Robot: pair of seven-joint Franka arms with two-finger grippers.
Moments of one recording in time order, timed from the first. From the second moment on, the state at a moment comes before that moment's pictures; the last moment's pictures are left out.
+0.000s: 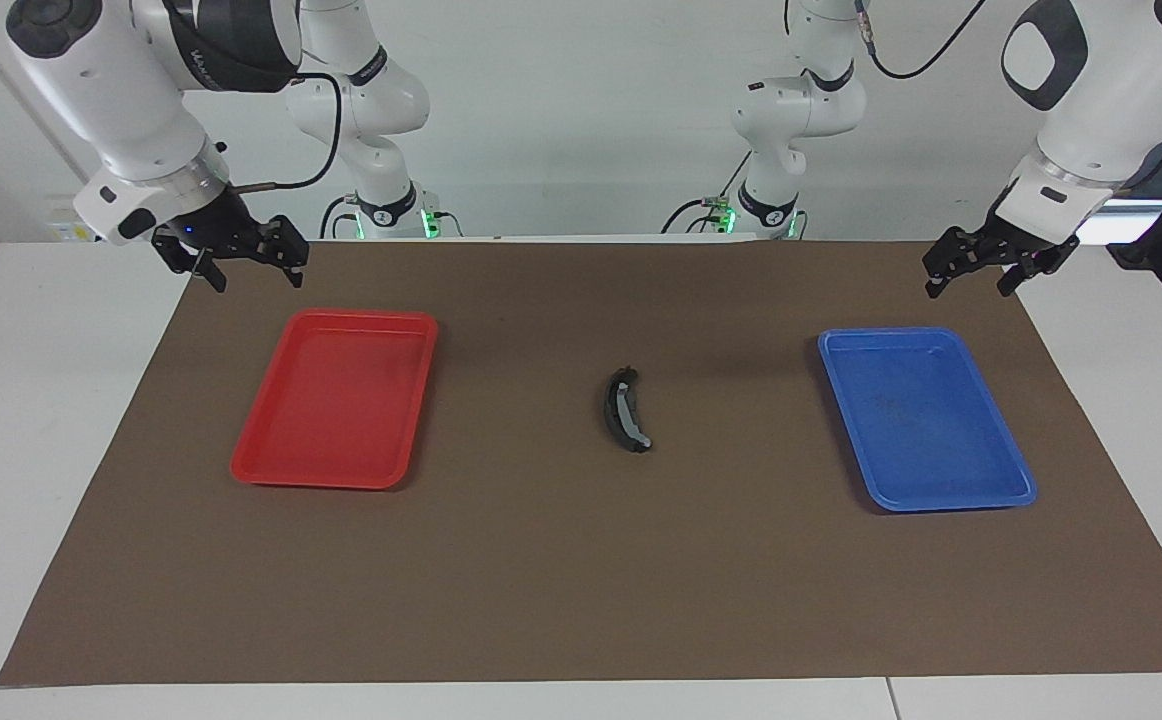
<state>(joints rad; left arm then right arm) 0.01 0.01 -0.01 -1.60 0.01 1.58 0.06 0.03 -0.03 -0.08 -1.65 0.02 1.52 -0.07</state>
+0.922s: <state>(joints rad) 0.01 0.01 -0.01 -1.60 0.01 1.58 0.06 -0.03 -0.08 -0.06 -1.65 0.01 1.43 -0.08</state>
